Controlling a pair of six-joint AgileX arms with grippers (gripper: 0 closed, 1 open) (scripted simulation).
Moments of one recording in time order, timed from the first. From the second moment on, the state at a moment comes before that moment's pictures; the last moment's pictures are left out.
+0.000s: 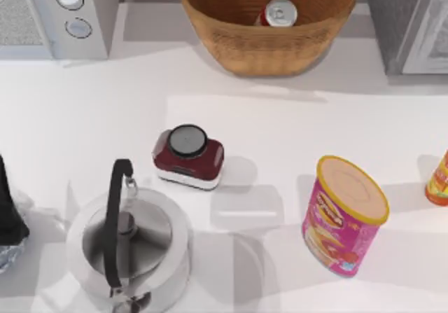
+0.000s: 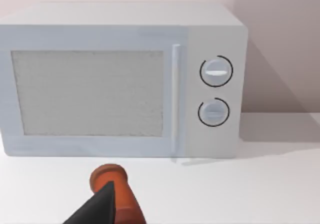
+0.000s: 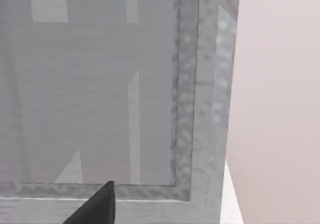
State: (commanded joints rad) left arm 0.00 0.00 0.00 0.00 0.00 0.00; right arm -1.04 1.54 0.57 1.00 -1.03 0.03
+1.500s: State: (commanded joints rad) left arm 0.00 0.00 0.00 0.00 0.00 0.00; right arm -1.03 1.34 1.75 -0.38 -1.02 0.03
